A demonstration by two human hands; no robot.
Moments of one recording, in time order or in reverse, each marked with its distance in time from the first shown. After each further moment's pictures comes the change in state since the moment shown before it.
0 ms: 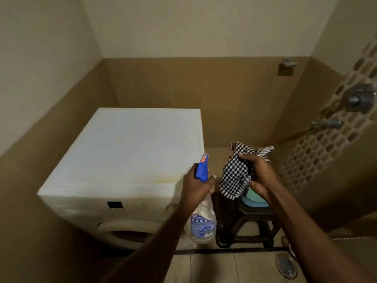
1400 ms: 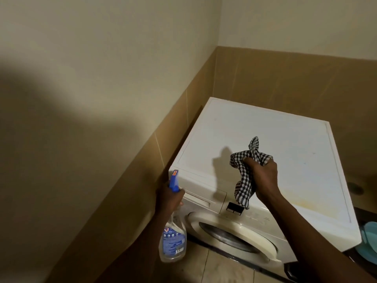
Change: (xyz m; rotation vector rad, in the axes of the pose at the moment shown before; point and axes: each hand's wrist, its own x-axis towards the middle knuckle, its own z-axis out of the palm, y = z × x) left_hand -0.007 -0.163 -0.428 0.166 0.474 -0.417; right_hand 0.042 0.222 0.331 -0.572 -0.039 -0.241
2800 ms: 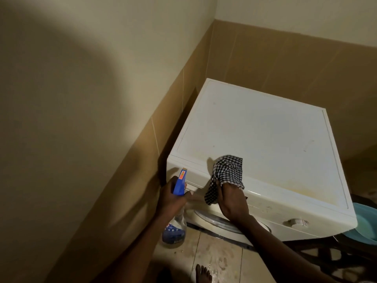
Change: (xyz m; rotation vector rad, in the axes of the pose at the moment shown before) left_hand 0.002 -0.035 0.005 -0.163 -0.168 0.003; right_hand -0.043 0.122 0.052 -0.967 -0.175 -0.621
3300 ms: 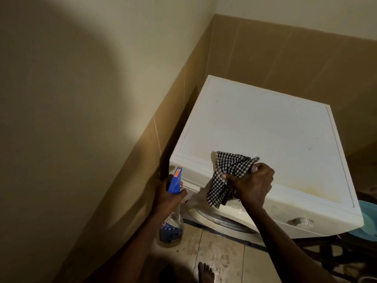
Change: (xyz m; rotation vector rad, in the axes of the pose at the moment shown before) left_hand 0.012 -0.003 -0.017 0.032 0.013 -0.067; right_hand 0.033 0.007 -0.025 0.088 0.318 0.562
